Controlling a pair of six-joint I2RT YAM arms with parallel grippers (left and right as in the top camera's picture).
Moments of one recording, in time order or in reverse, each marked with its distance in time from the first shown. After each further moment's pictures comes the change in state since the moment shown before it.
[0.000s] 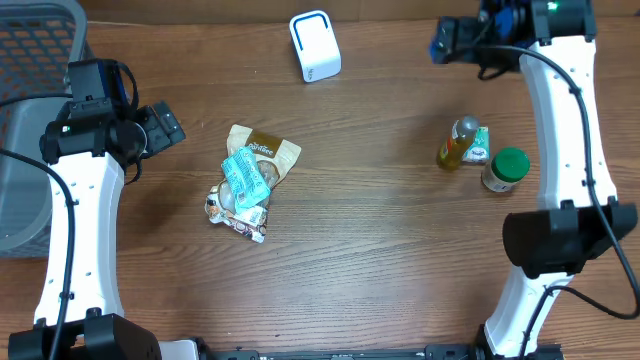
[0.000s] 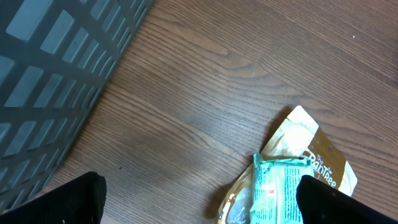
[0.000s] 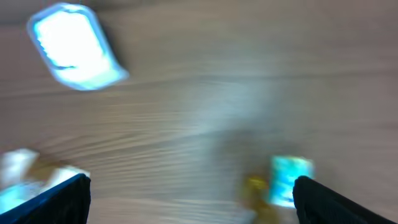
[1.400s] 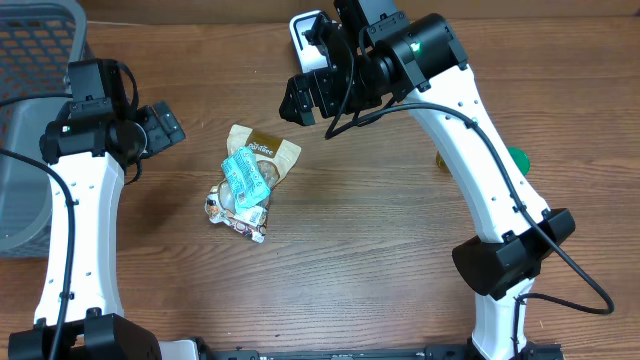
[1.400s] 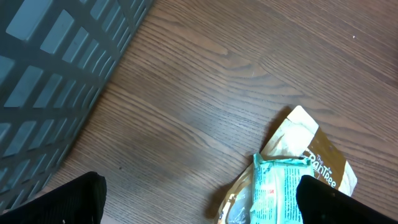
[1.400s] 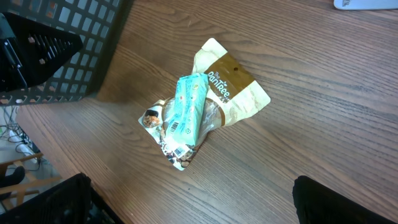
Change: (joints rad) left arm 0.000 0.000 0.000 0.000 0.000 0.000; right arm 0.426 0.001 0.010 -0.048 -0.286 0.000
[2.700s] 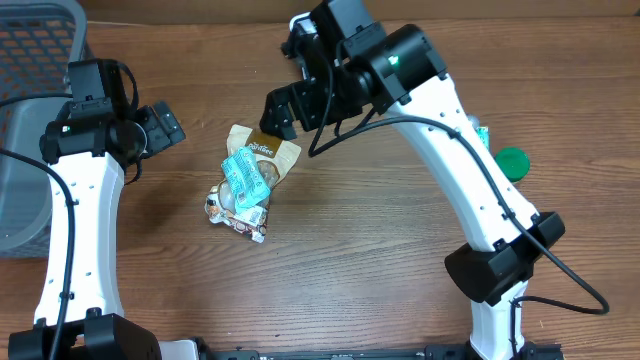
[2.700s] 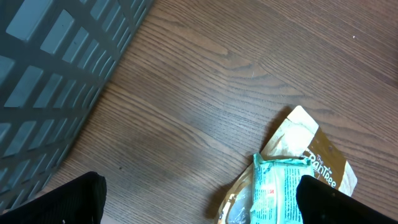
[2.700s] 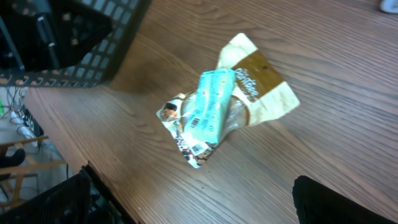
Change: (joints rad) left arm 0.000 0.000 0.000 0.000 0.000 0.000; right arm 0.090 0.000 0.000 0.024 0.000 0.001
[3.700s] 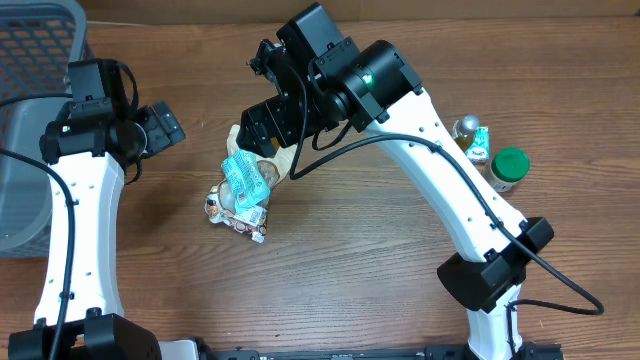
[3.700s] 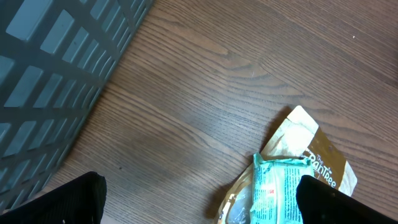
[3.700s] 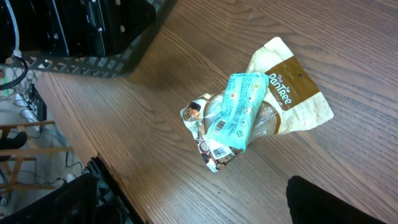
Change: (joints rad) left arm 0.000 0.000 0.000 0.000 0.000 0.000; right arm 0.079 0.001 0.000 0.034 0.001 -0.001
